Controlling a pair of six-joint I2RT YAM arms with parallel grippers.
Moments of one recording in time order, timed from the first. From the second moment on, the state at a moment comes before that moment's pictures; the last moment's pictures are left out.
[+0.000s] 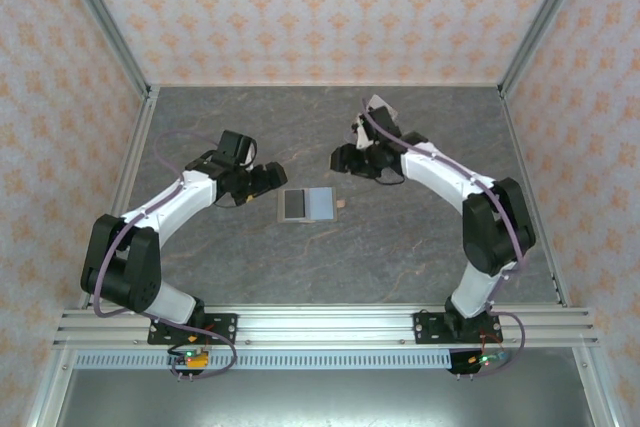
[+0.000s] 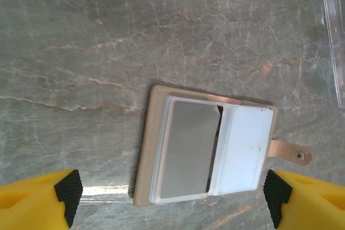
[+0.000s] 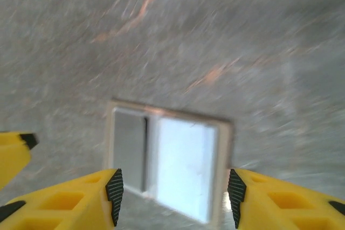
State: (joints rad) left arm -0.28 1.48 0.97 -0.52 0.24 -0.70; right arm 0.50 1.75 1.28 -0.48 -0.39 0.59
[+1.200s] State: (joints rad) left arm -0.32 1.74 0.96 -0.38 0.28 -0.80; right arm 0.64 2.06 1.33 -0.31 -0.51 0.85
